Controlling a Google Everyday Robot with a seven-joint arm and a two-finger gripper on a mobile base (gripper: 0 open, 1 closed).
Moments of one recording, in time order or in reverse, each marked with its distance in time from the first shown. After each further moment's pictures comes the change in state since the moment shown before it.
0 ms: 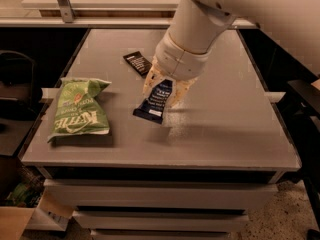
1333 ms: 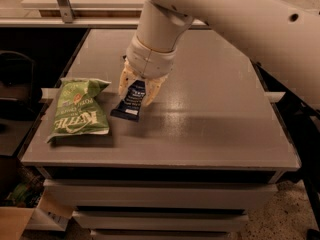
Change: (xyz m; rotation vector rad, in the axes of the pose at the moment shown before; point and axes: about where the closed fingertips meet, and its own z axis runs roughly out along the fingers) arm 0.001 -0.053 0.038 -0.011 -0.073 -0.086
